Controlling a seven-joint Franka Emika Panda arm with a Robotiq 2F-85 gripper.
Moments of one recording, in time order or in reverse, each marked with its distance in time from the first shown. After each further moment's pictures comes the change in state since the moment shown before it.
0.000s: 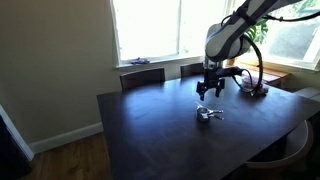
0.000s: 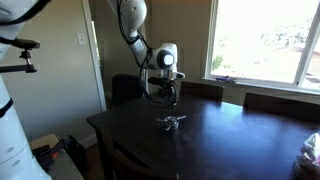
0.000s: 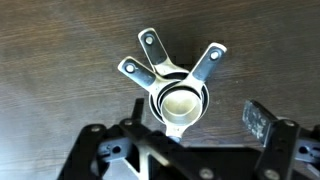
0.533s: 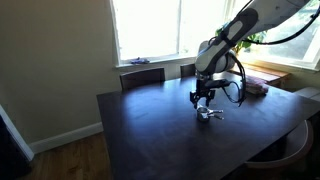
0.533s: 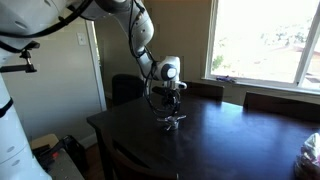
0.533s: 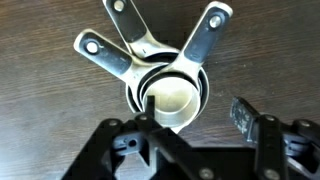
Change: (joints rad) arm 0.009 0.214 -0.001 0.190 0.039 0.033 0.015
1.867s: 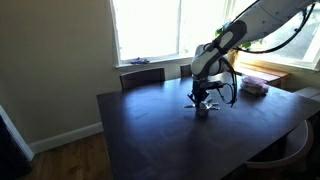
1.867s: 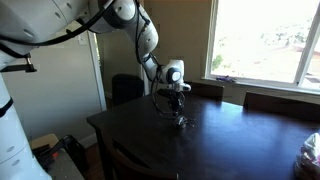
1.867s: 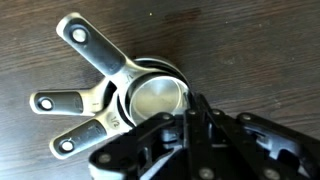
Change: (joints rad) arm 0.000 0.129 -0.015 0.180 0.007 -0.015 0.011
